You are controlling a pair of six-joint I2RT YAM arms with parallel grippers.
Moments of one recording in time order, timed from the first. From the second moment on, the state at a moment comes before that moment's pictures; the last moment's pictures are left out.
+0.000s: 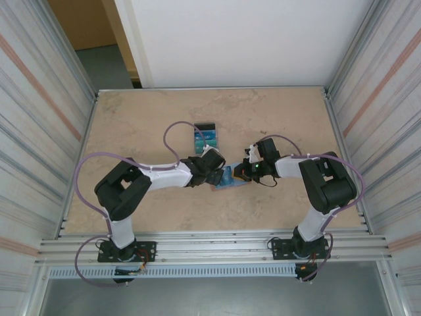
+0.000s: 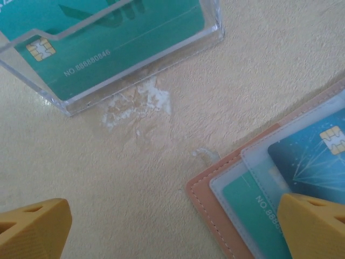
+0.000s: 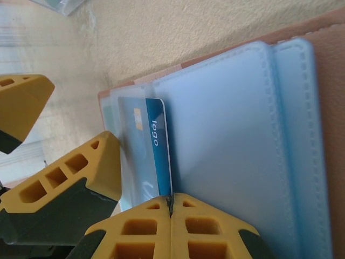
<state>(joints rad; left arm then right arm) -0.88 1.83 1.04 -0.26 -0.41 -0.35 0.36 1.72 0.73 -0.02 -0.70 0.67</state>
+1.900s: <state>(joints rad) -0.88 1.85 1.04 -0.21 -0.42 -0.35 0.34 1.74 0.68 0.18 -0.76 0.75</state>
